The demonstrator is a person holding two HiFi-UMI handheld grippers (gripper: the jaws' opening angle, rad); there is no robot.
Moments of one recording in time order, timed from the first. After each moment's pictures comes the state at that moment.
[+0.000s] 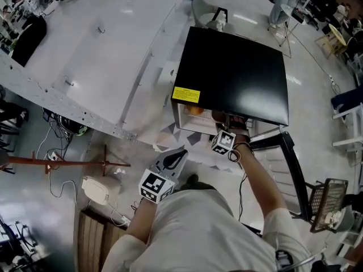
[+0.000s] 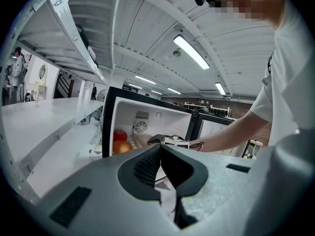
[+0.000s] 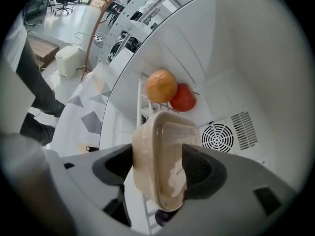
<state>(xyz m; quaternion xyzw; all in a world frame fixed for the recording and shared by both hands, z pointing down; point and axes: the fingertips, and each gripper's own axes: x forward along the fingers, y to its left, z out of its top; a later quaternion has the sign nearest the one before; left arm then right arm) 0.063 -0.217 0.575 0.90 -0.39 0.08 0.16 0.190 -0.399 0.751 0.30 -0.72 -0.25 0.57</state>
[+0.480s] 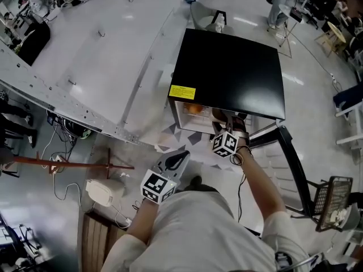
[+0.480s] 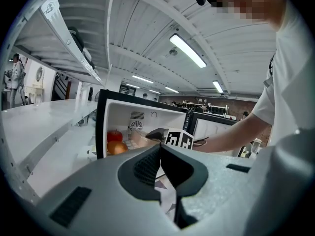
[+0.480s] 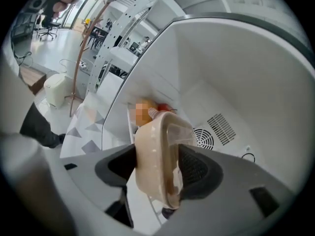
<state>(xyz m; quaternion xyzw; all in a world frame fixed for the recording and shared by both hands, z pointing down) 0.078 -0.201 0.567 0.91 -0.38 0.09 0.15 0.177 -0.379 0.695 0.37 -0.78 -0.21 0.46</state>
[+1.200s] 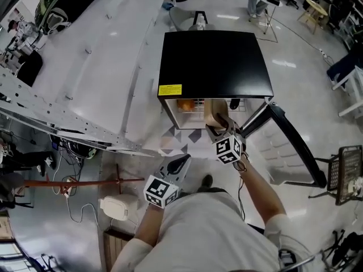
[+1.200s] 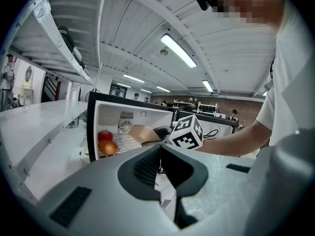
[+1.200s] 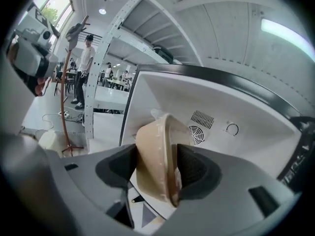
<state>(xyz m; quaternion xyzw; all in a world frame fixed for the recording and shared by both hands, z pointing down) 0.085 -0.163 0.561 0.93 -0.34 0.09 0.14 0.177 -0.308 0.637 0.46 -0.84 -0.05 0.30</state>
